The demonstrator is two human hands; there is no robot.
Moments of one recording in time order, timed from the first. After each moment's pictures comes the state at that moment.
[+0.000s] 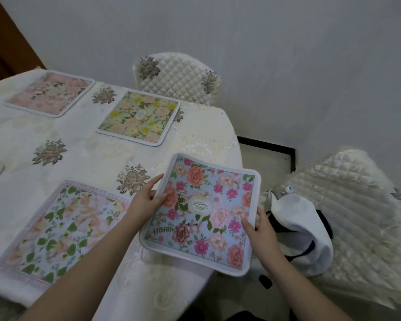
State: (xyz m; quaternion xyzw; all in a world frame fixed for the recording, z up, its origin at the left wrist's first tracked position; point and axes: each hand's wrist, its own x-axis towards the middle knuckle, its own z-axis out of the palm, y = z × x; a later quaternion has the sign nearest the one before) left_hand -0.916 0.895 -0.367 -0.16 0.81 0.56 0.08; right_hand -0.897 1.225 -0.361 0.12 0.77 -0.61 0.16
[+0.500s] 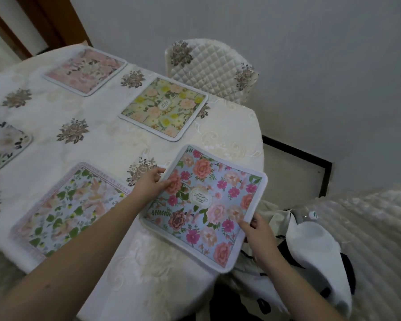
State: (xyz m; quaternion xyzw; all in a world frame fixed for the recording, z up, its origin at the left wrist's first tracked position) left_hand -0.976 0.876 -0.382 -0.29 0.82 0.49 0.06; right_hand -0.983 1.211 -0.389 0.11 0.72 -0.63 0.29
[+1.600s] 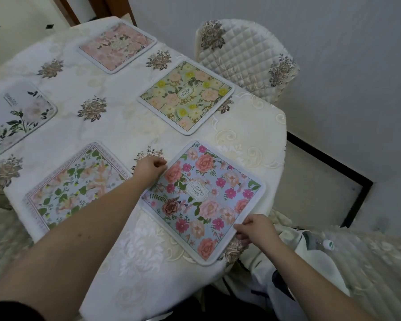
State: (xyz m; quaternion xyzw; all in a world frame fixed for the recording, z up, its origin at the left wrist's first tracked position) left_hand -1.016 0.850 -0.424 -0.42 0.84 0.34 0.02; right_hand -1.084 1.206 -0.419 0.00 0.81 -0.37 0.45
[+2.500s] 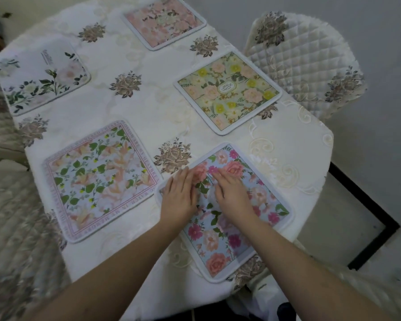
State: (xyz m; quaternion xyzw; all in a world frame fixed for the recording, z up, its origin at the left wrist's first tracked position) left_hand -0.962 0.947 -0.460 -0.36 0.91 0.19 -0.08; right_hand -1.105 1.051 -0.421 -0.44 0.84 -0.24 0.23
